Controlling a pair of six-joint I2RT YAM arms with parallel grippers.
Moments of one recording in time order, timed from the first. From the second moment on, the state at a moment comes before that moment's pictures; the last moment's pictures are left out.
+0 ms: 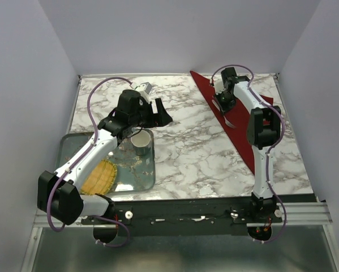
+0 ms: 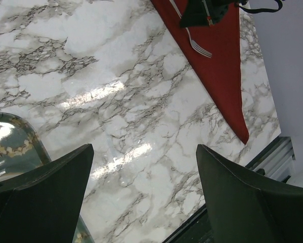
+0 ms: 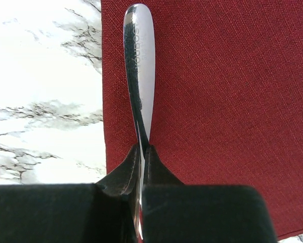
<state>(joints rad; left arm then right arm) -0.47 1.30 1.10 -0.31 0.28 -0.54 0.17 2.35 2.06 -0.97 -0.08 -0.33</state>
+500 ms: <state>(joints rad) -0.47 1.30 1.10 -0.31 0.28 -0.54 0.17 2.35 2.02 -0.98 -0.10 -0.31</state>
